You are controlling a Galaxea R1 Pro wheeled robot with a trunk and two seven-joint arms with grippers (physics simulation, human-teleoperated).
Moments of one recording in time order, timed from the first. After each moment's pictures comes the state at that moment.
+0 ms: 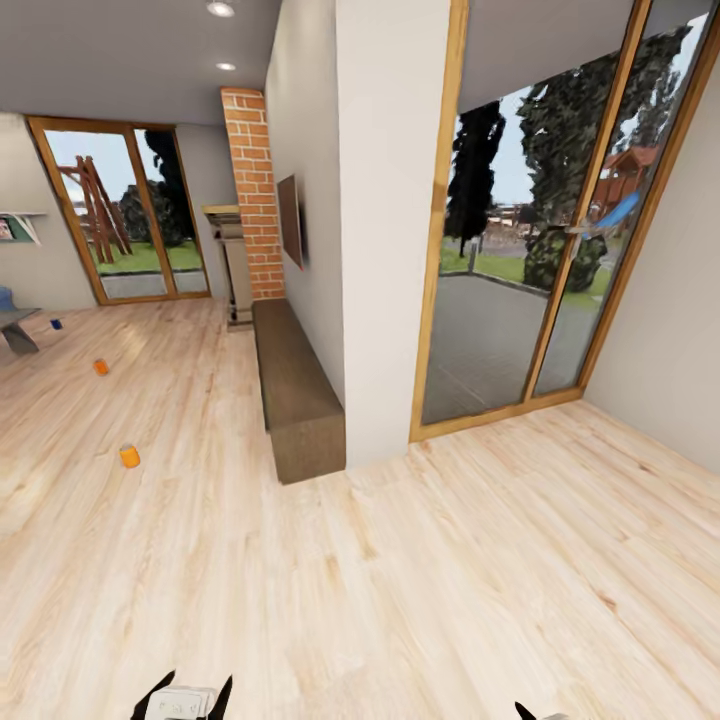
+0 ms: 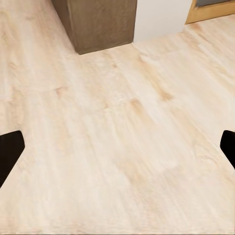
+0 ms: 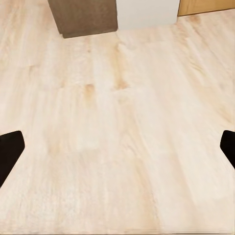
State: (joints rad) left arm 0.17 0.02 0.12 -1.22 -0.01 -0.13 -0.19; right arm 0.26 -0.06 0.07 -1.25 -0.03 -0.16 0.17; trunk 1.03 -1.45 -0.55
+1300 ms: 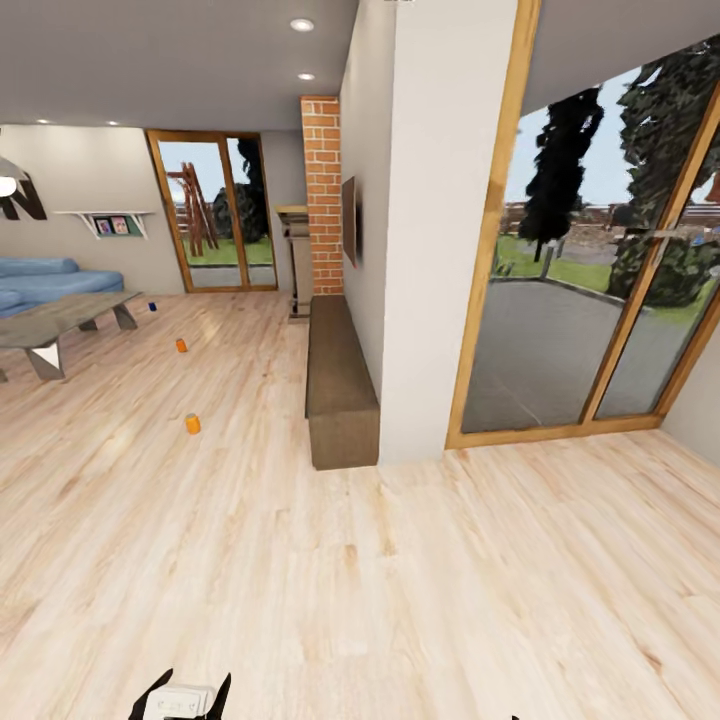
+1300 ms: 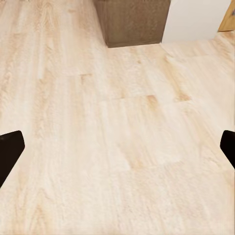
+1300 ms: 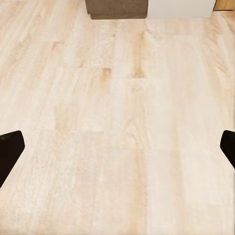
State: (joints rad) left arm 0.17 0.02 0.12 -1.22 -0.01 -0.14 -0.19; right arm 0.26 -0.06 0.11 -1.22 -0.03 -0.16 0.11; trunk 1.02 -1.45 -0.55
